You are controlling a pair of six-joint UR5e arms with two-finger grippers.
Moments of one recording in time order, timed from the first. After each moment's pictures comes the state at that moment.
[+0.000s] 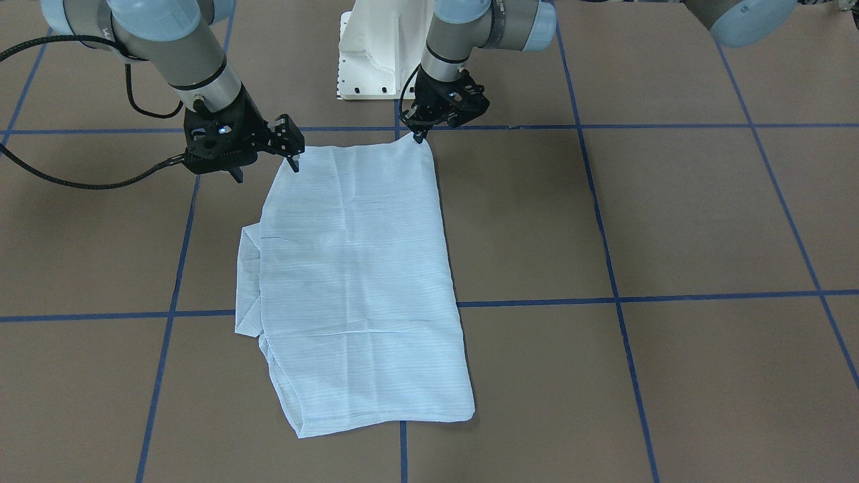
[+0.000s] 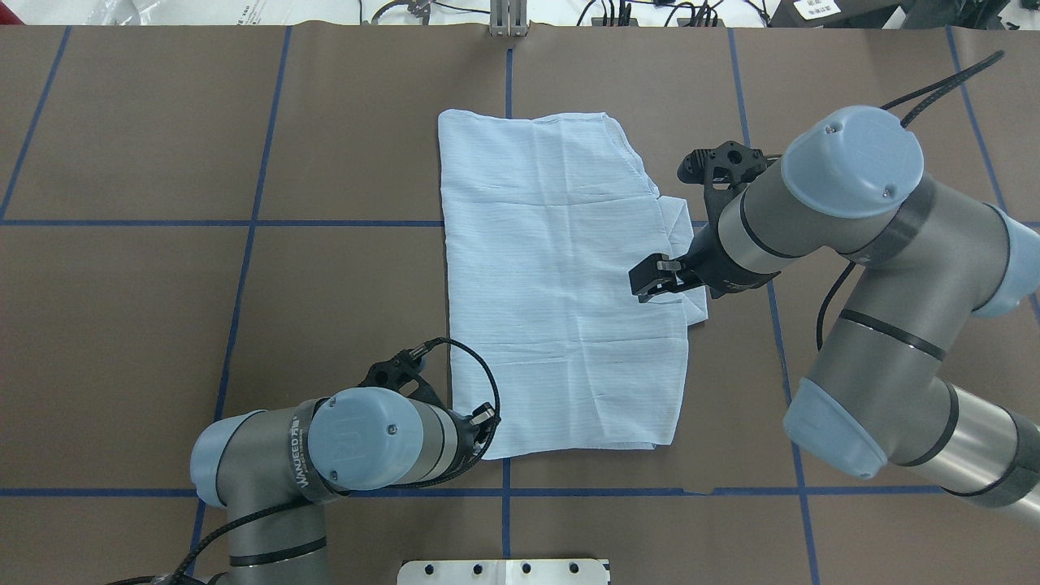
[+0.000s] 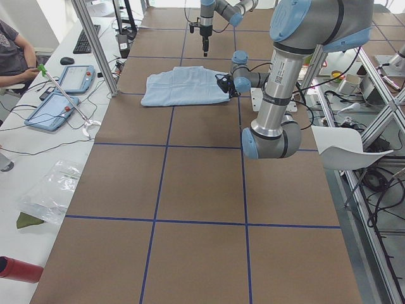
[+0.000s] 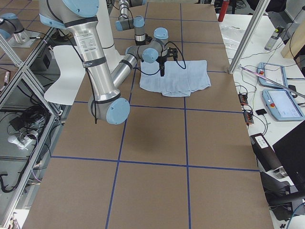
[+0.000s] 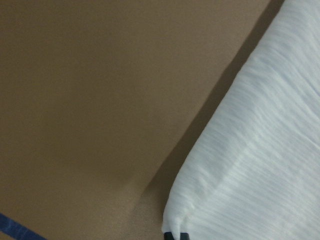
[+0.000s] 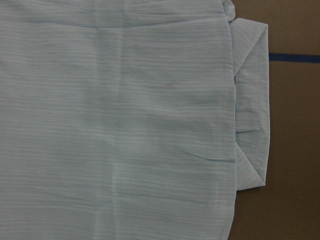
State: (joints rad) left arm -0.23 -2.11 -1.82 -1.79 -1.68 -2.08; right arm 0.66 -1.19 2.00 -1.56 2.03 1.09
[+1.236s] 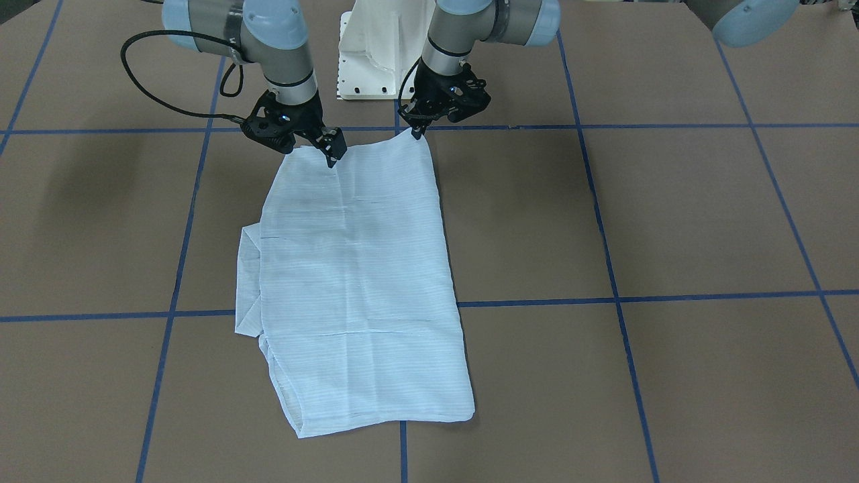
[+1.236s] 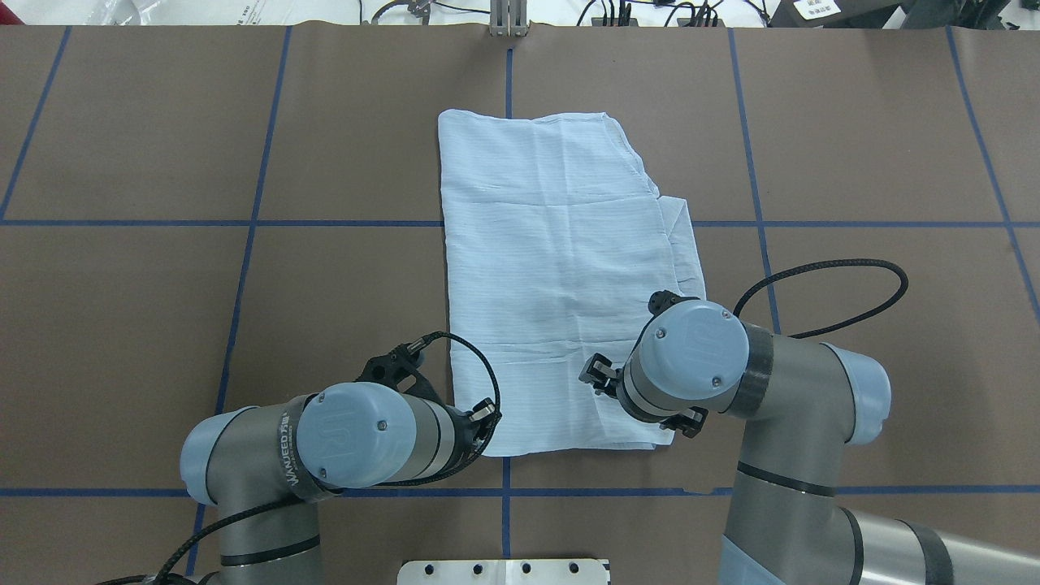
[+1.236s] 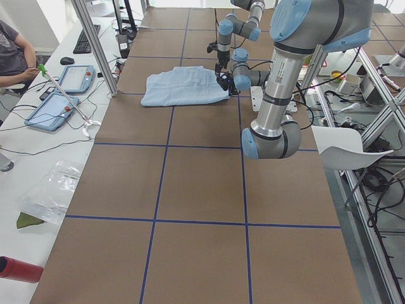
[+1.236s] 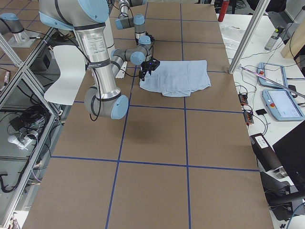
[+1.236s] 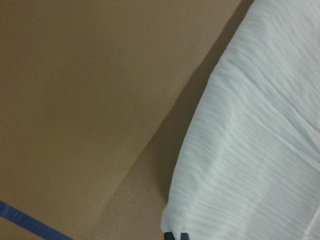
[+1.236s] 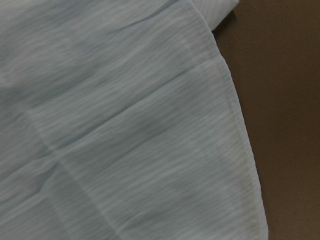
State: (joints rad) left arm -0.23 -2.10 -1.85 -1.79 -1.68 -2.07; right arm 0.35 -1.16 1.93 -1.62 1.79 1.82
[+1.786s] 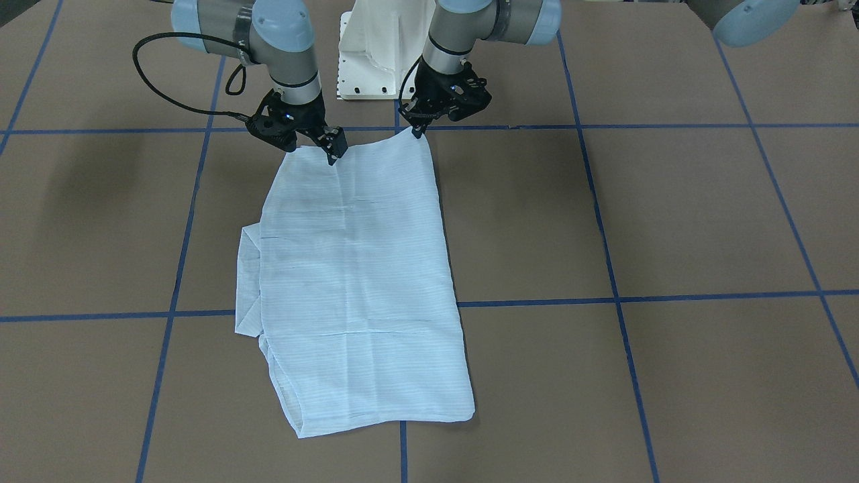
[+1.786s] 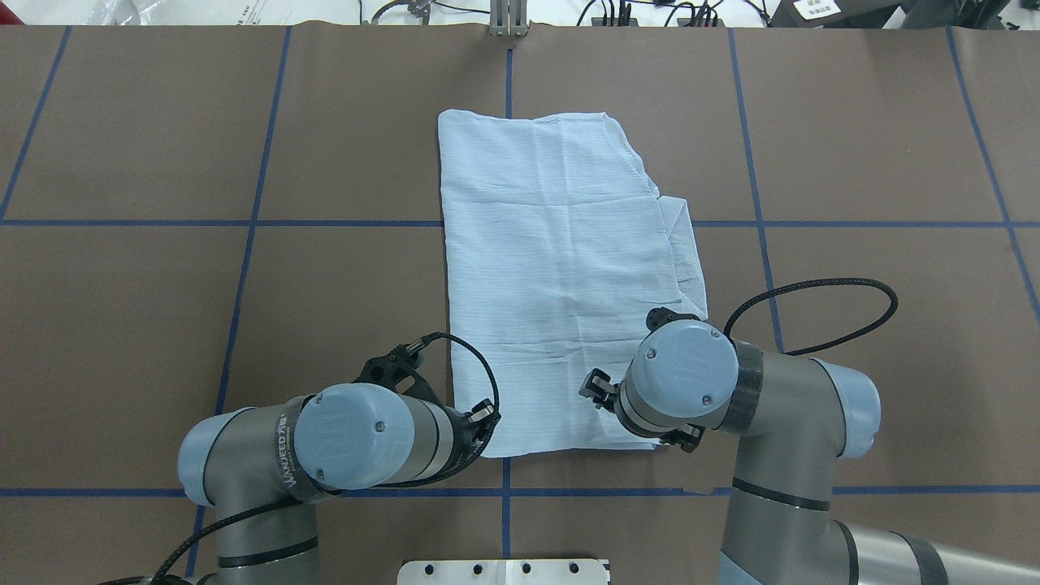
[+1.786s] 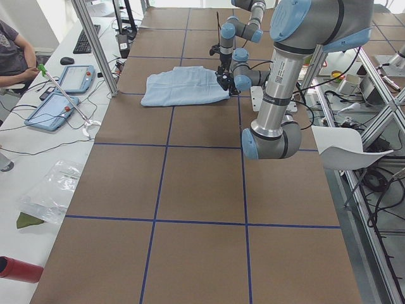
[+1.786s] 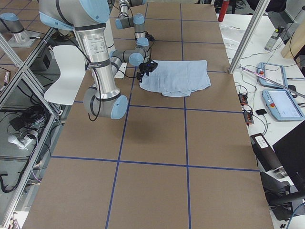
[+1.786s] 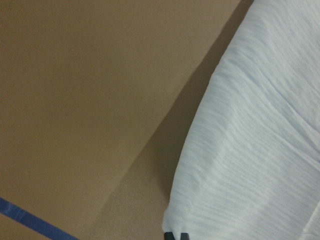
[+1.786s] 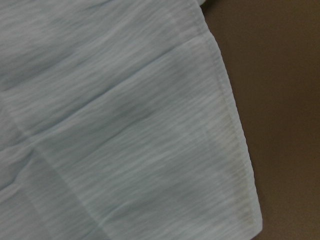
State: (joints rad) left arm -0.23 -2.10 -1.85 -1.79 -1.68 -2.07; right arm 0.33 -1.17 1.91 -1.62 1.78 1.85
